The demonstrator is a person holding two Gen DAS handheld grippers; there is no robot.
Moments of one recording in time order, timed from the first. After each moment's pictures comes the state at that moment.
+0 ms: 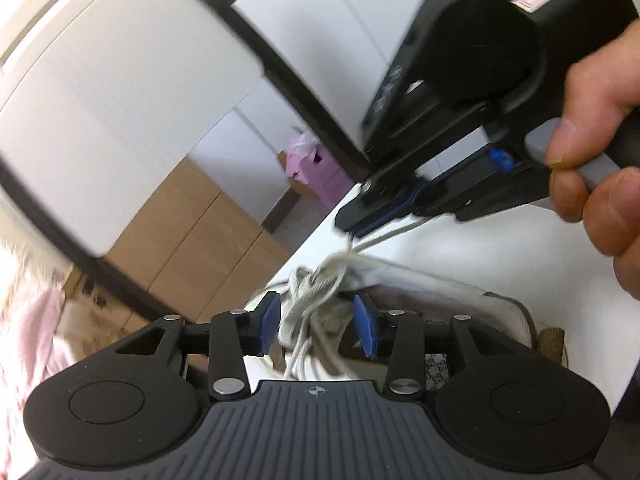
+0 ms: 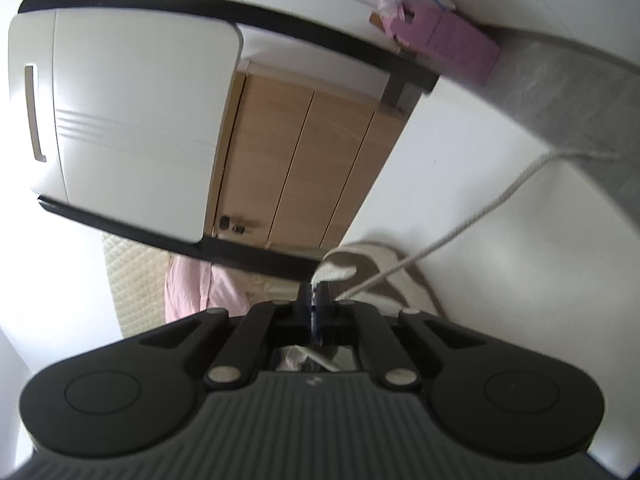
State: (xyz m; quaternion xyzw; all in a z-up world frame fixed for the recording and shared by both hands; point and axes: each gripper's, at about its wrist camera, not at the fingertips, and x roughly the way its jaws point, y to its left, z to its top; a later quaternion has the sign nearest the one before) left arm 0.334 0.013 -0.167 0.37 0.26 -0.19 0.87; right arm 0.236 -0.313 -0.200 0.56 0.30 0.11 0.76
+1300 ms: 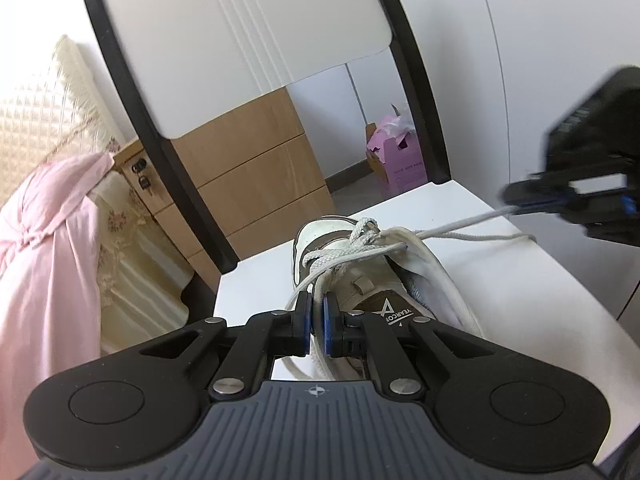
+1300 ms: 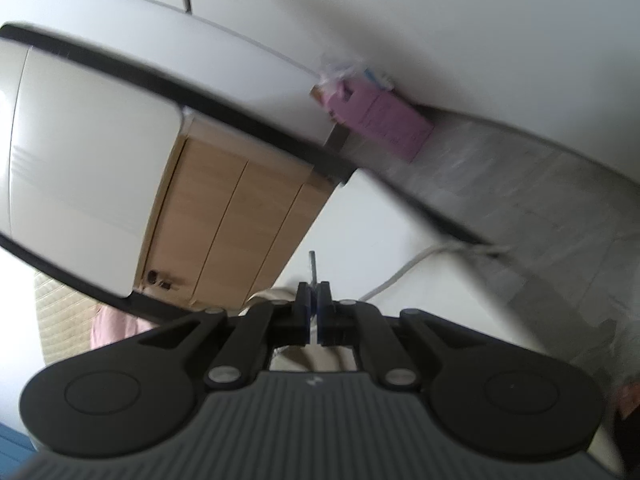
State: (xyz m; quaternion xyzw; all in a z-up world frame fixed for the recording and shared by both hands) left arm 0.230 -0.116 -0.148 0.21 0.30 -0.06 0.93; right arm 0.212 -0.349 -0.190 0.51 0.28 -0.03 0.81
